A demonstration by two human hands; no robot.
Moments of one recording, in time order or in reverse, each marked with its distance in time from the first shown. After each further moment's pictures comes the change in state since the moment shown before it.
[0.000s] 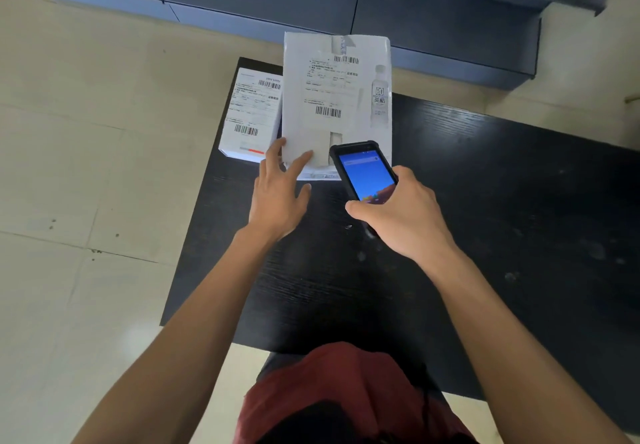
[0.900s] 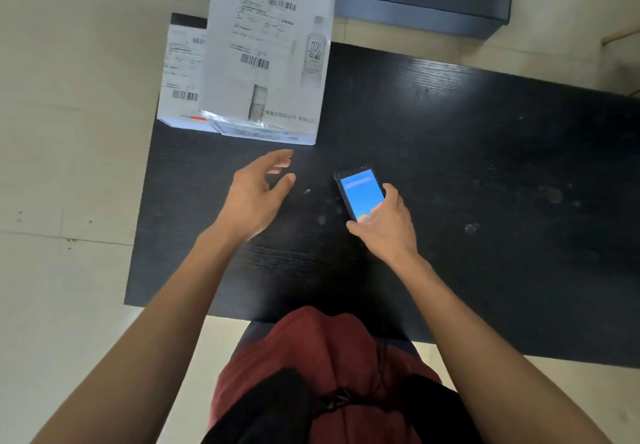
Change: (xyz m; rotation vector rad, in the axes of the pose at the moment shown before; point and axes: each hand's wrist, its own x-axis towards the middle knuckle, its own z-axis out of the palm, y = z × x) left_hand -0.042 0.063 0.001 -0.410 -0.219 -0.202; right_hand 0.009 0.159 0.054 -0.110 0.010 0.157
